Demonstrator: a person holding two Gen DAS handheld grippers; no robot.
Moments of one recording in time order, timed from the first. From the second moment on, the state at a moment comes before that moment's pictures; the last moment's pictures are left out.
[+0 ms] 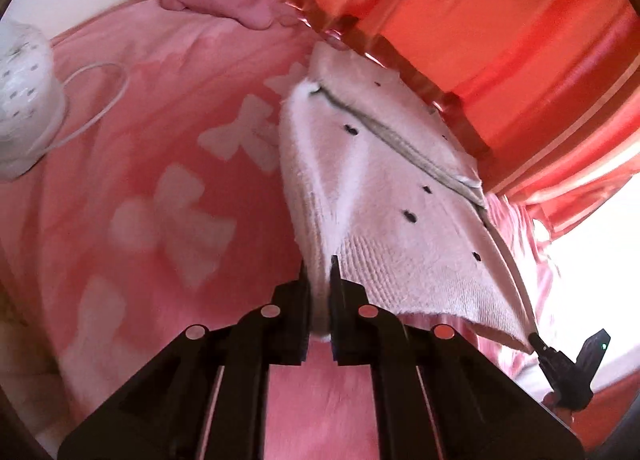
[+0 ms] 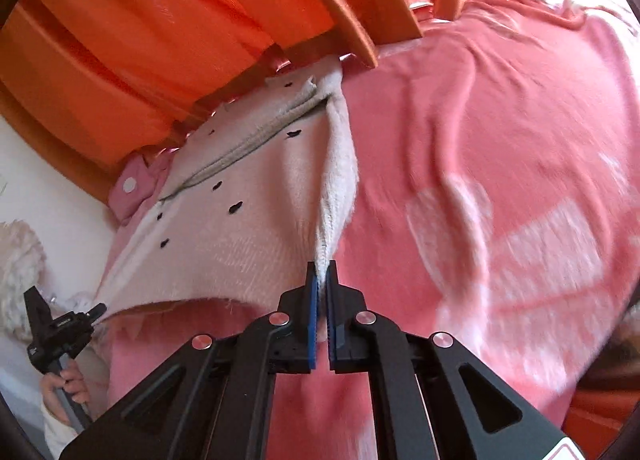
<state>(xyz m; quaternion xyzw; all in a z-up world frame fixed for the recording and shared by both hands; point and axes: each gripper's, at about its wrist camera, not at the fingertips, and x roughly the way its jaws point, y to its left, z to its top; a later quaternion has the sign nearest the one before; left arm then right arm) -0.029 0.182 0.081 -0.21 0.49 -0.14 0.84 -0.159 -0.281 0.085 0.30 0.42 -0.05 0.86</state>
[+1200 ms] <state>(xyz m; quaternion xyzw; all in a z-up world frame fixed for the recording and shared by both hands) 0.193 0.129 0.013 -0.23 0.45 -0.08 0.86 0.038 -0.377 0.071 0.34 0.29 -0.22 0.87</state>
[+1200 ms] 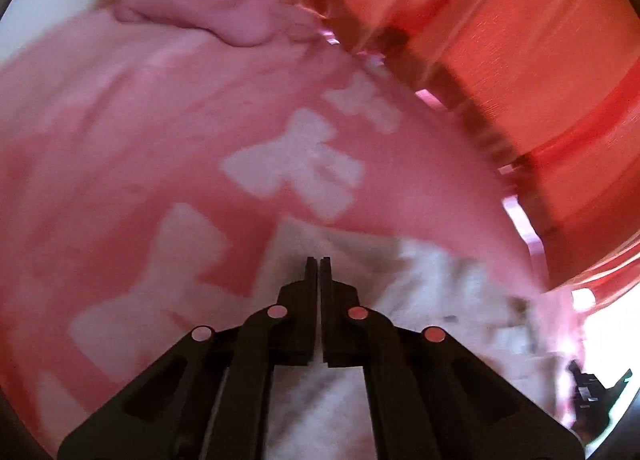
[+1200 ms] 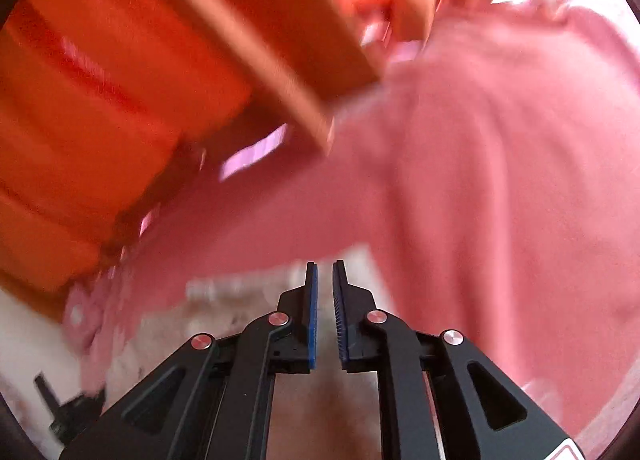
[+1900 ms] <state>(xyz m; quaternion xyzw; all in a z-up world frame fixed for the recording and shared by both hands) 0.172 0.089 0.035 -0.16 0.43 -0.12 0.88 0.049 -0.332 0.080 0.23 0.33 -0.15 0.90</state>
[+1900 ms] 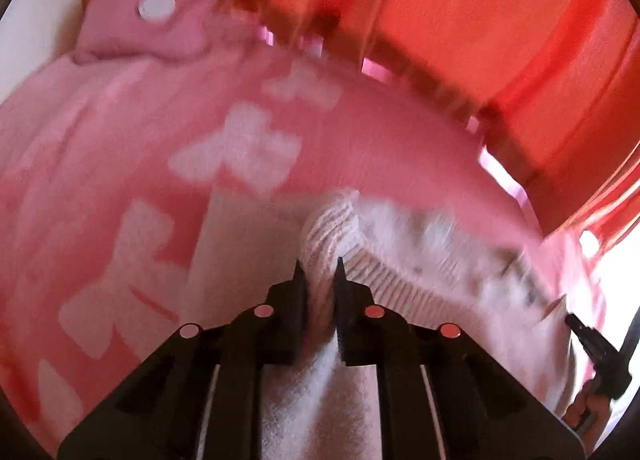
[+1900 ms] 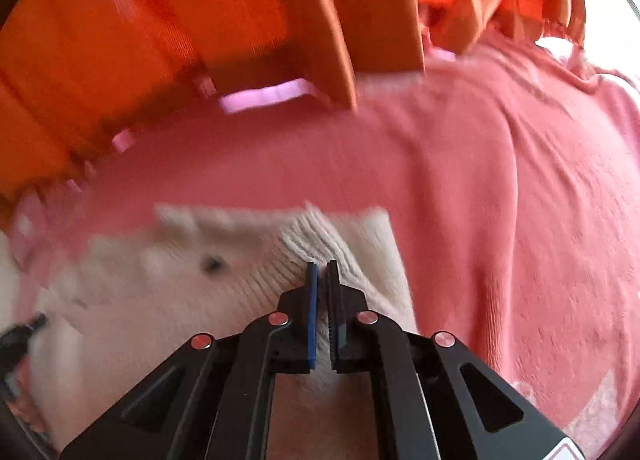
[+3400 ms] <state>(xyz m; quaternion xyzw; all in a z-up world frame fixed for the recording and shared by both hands) 0.138 0.023 0.058 -0.11 0.41 -0.21 0.88 0.098 -0.186 0.051 0.15 0.46 0.14 0.86</state>
